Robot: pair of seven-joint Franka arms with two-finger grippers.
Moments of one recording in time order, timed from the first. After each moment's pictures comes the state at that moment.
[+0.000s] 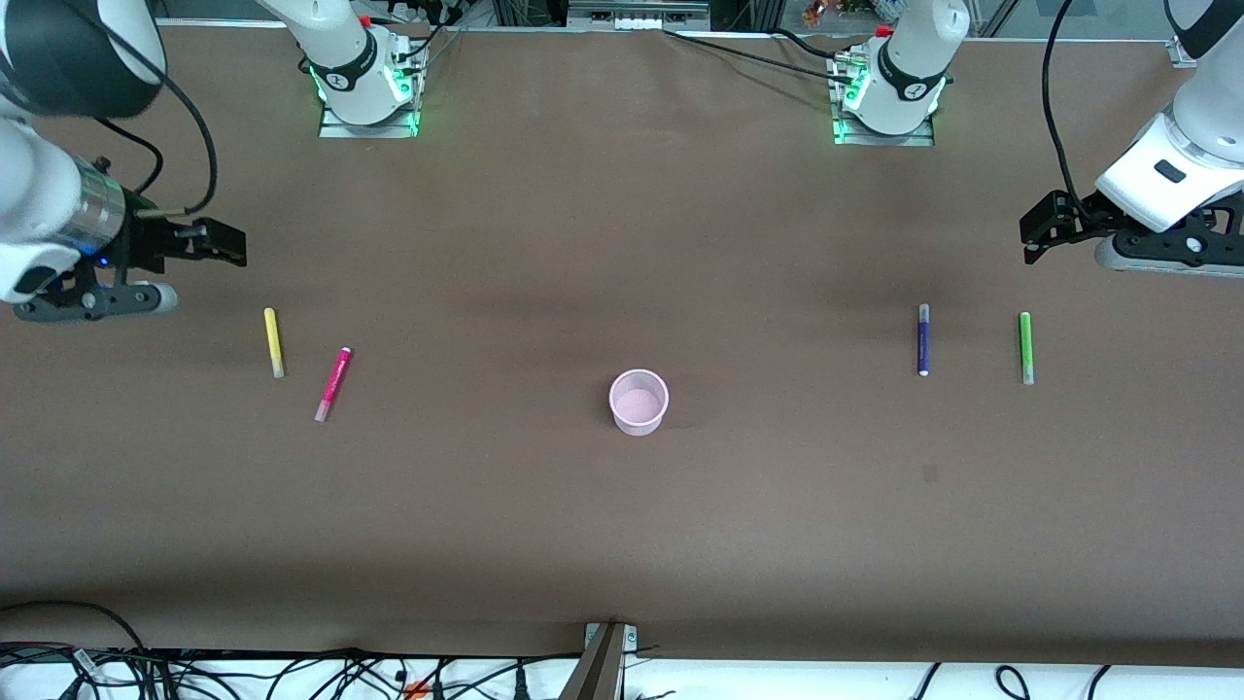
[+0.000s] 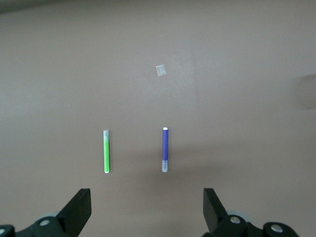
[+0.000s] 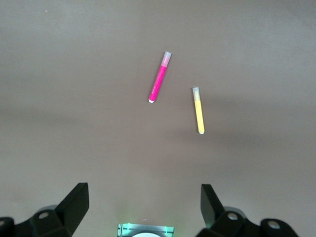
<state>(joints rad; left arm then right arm) -0.05 -0.05 -0.03 -1.74 0.10 1.72 0.03 0.12 0.19 -0.03 -1.52 -0.04 1.50 -0.02</state>
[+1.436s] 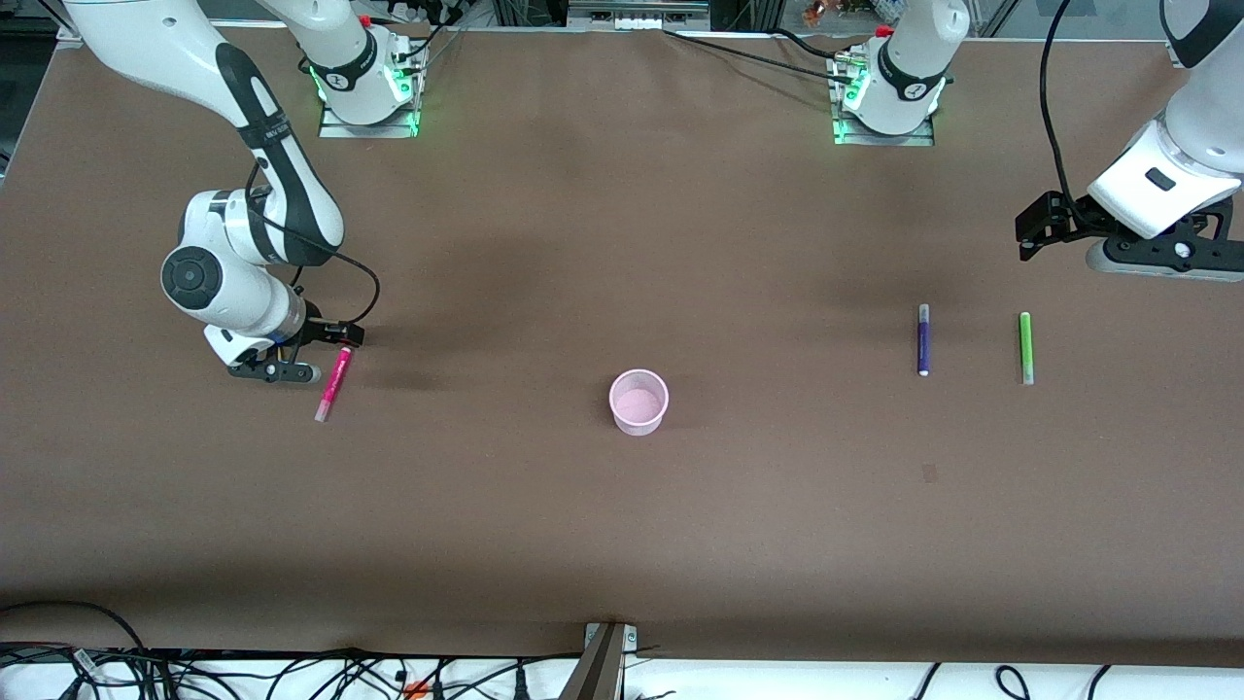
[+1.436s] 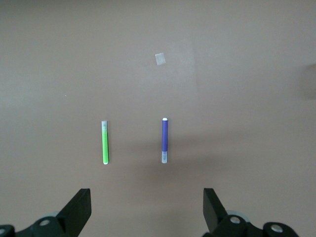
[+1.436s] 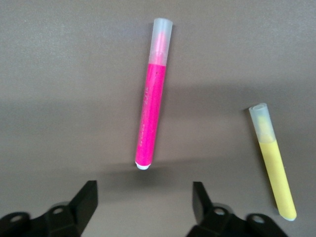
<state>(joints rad) -0.05 -0.04 -0.02 -1.74 0.10 1.68 0.03 0.11 0.38 -0.04 -2.15 0.00 2.42 0.15</state>
